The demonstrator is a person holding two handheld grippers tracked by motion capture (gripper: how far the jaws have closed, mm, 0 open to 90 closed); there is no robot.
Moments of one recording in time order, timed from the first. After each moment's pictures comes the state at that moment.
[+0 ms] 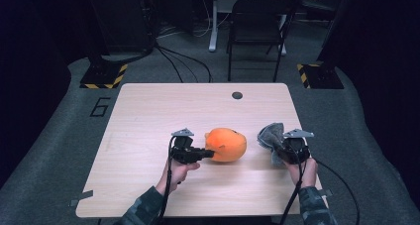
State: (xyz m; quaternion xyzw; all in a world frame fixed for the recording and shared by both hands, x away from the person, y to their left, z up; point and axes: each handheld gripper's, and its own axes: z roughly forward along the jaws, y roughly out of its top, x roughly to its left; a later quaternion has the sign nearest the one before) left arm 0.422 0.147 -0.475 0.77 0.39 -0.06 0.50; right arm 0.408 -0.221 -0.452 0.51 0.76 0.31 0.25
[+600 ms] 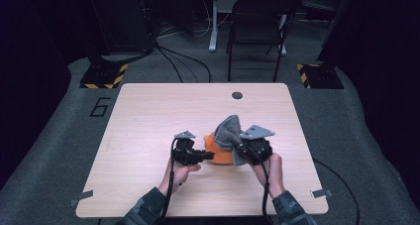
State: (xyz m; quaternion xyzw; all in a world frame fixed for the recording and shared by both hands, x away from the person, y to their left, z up) left arm 0.422 0.144 -0.484 0.77 0.40 -0.05 0.50; right arm 0.381 -0.091 -0.398 0.35 0.82 0.38 0.25
